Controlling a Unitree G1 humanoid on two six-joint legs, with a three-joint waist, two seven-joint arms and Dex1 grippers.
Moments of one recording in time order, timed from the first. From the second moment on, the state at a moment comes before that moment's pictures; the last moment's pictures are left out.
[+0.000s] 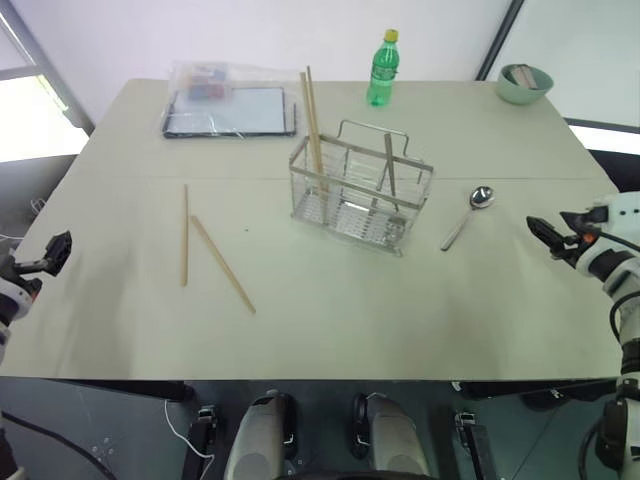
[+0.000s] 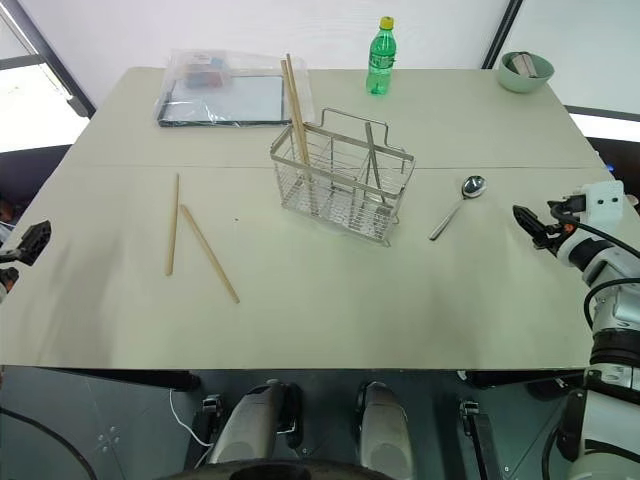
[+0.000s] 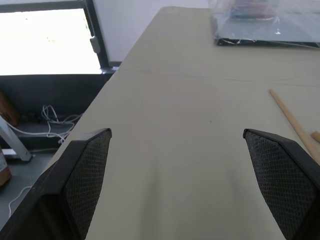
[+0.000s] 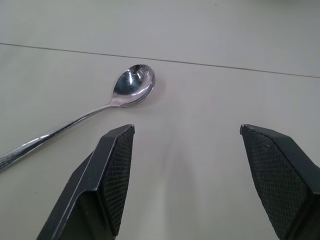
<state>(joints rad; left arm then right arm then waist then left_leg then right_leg) 0.00 0.67 0.77 -0.20 -0.53 0.65 -0.32 -0.45 -0.81 -0.39 0.63 0.34 0.20 0.69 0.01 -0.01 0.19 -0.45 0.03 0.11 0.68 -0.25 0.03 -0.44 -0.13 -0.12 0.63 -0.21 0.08</state>
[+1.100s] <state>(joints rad) -0.20 0.74 0.72 -0.25 -0.66 0.77 -0.35 -0.60 -0.87 -0.30 0.75 0.25 0.13 0.75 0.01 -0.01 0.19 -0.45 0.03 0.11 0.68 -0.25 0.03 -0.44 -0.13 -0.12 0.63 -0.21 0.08</state>
